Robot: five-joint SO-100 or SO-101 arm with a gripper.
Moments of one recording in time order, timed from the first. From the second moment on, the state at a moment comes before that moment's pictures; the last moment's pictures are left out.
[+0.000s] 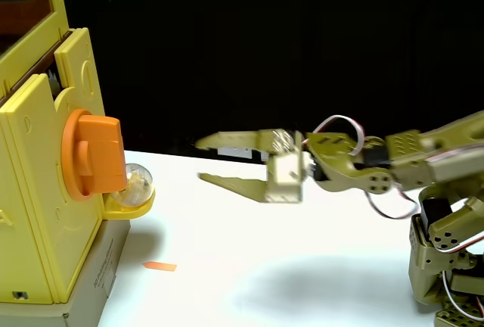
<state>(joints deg) -3.2 150.1 166.4 -18.5 25.5</state>
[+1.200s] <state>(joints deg) -8.1 194.9 184.9 41.3 3.8</state>
